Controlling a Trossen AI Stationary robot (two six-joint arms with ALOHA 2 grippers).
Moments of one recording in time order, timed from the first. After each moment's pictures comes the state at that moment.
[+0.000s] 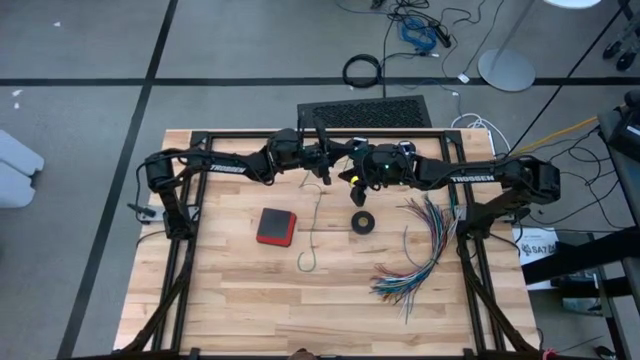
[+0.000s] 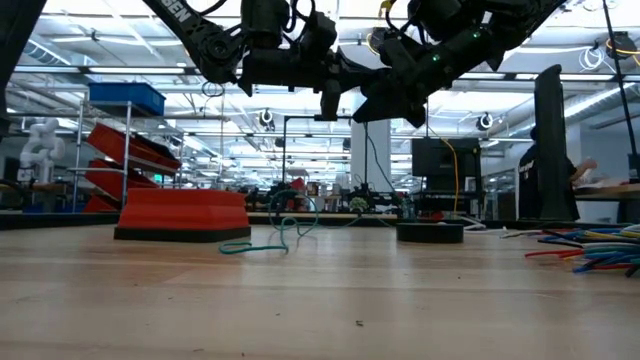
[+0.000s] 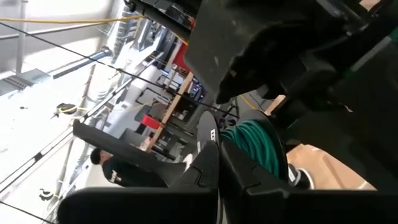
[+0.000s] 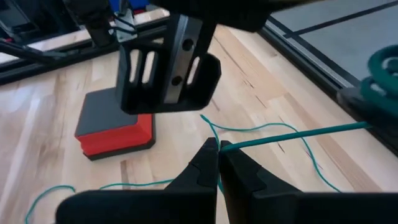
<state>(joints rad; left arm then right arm) 0.36 1.84 1.08 0.74 0.21 1.06 -0.26 1.41 0.85 0.12 -0.03 0.14</state>
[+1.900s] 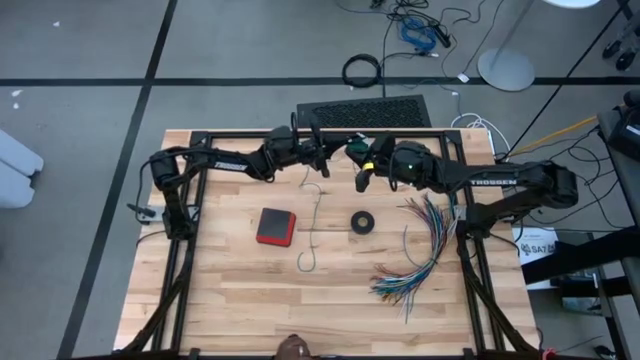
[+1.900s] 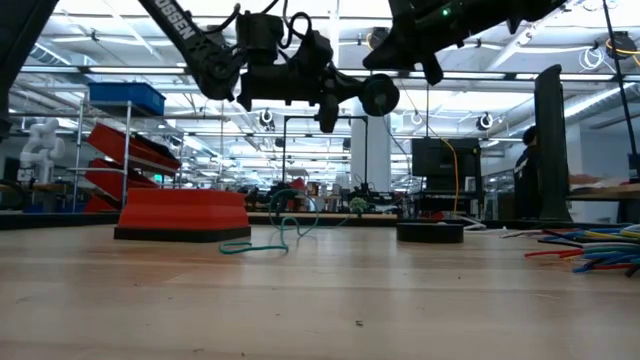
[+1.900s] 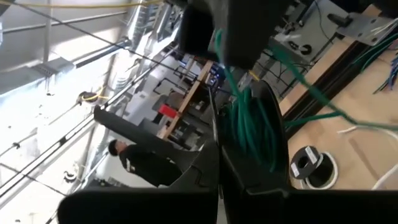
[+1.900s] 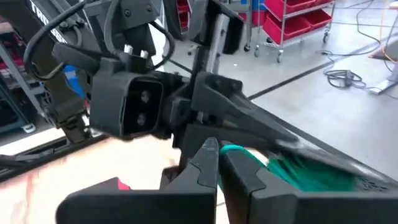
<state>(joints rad) 0.42 1.84 1.05 0.89 0.19 1.05 -0.20 1.25 0.86 0.23 0.28 0.21</state>
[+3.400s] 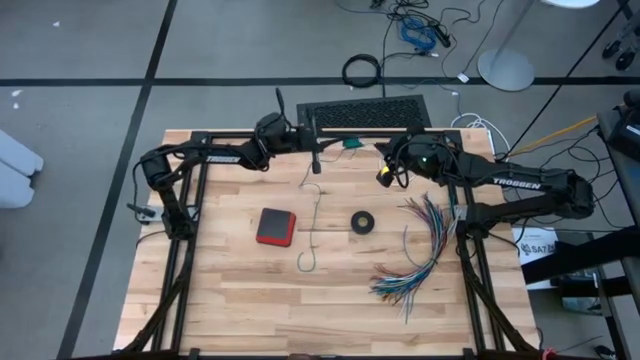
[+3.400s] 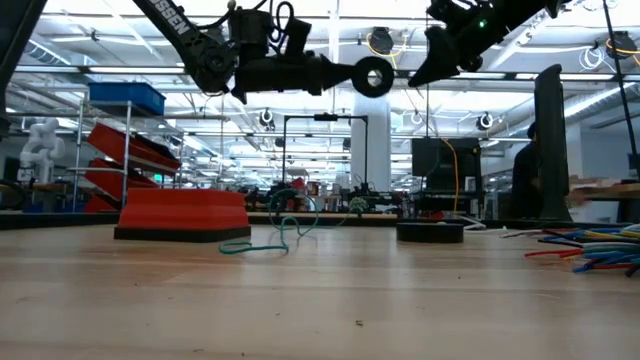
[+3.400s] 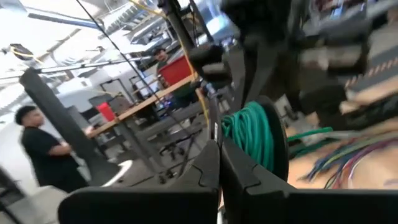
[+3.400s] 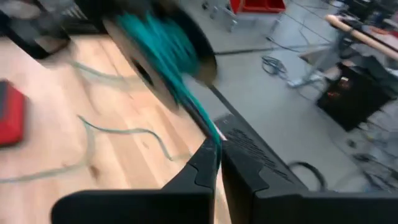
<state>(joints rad) 0.50 1.78 1.06 0.87 0.46 0.50 -0.30 1.06 0.86 -0.20 0.40 -0.10</state>
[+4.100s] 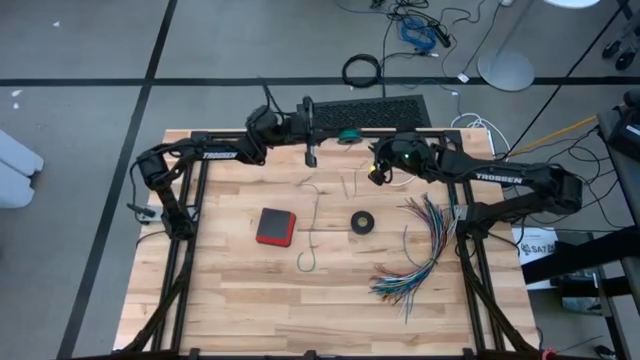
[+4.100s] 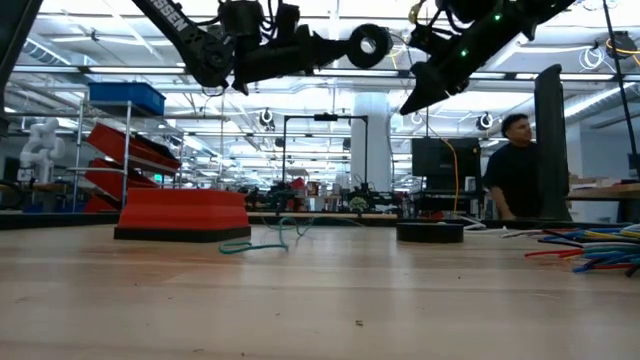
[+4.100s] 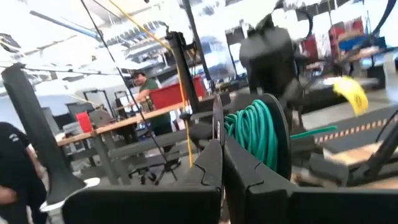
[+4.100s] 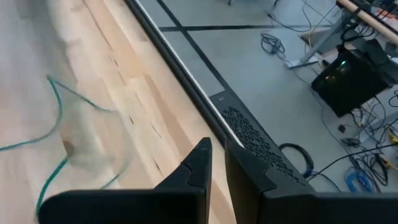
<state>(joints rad) 0.54 1.76 1.09 0.96 0.58 0.20 -0.36 1.19 0.85 -0.17 0.39 -0.15</state>
